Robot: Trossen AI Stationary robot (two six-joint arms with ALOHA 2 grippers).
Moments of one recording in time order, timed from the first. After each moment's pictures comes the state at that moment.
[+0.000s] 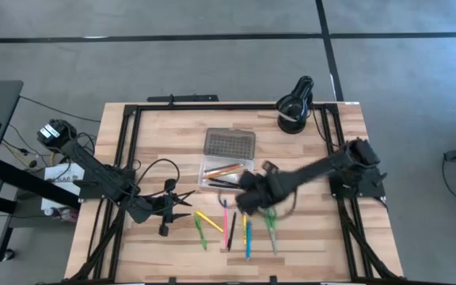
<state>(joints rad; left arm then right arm) -0.68 1.16 0.44 0.22 -0.58 -0.16 0.30 1.87 1.48 -1.00 0.50 0.72</state>
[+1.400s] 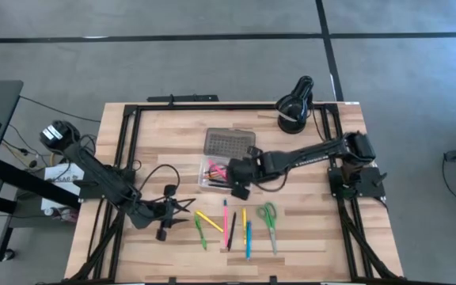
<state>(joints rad) -0.72 1.24 0.44 0.20 -0.55 -0.20 0.16 1.87 1.48 -0.85 0.37 0.34</state>
